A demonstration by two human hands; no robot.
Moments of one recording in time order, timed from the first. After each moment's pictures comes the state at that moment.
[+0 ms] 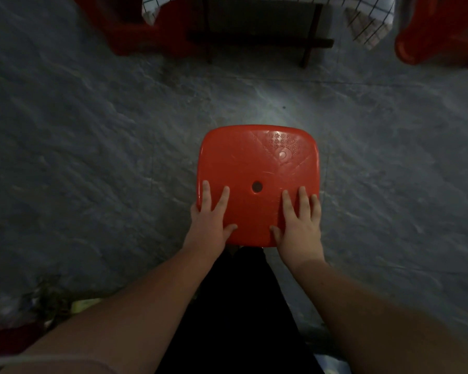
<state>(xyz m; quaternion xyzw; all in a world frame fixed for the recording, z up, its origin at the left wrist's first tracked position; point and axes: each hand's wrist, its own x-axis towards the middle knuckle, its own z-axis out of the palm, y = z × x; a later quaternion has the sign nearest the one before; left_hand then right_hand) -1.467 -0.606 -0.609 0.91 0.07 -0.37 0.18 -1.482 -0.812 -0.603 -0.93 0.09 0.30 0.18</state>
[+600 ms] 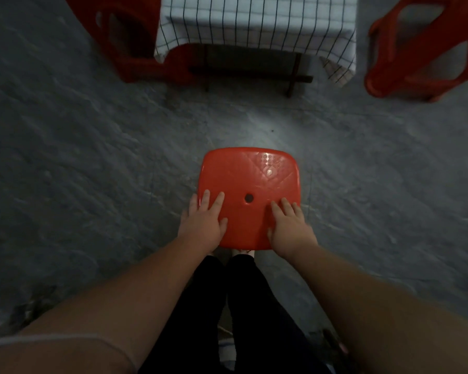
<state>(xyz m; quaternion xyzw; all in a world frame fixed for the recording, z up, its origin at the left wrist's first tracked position) -1.434 -0.600 -0.553 0.92 0.01 -0.38 0.08 -1.441 -0.817 -0.536 -0.89 0.06 0.42 0.14</state>
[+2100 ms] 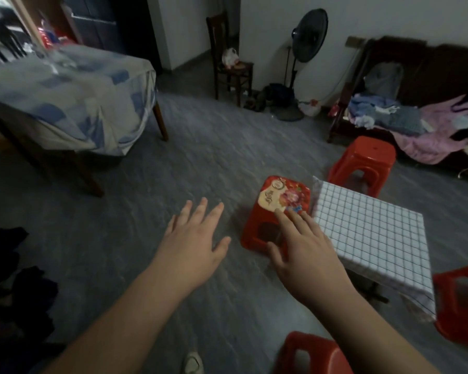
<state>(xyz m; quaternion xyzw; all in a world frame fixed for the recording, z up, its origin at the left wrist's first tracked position) -1.361 -0.156 -0.034 0.99 0.11 0.01 0.11 -1.298 -0.373 -0.039 -0.96 -0.23 0.03 0.15</state>
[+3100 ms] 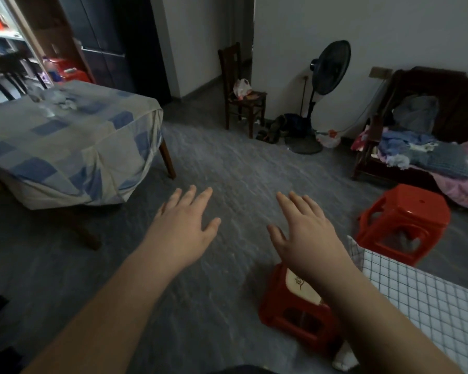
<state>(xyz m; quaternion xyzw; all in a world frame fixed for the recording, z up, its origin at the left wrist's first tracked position) -1.016 0.087 0.000 0.98 0.15 0.04 0.12 -0.944 -0.143 0.003 -0.96 -0.23 0.01 0.18</state>
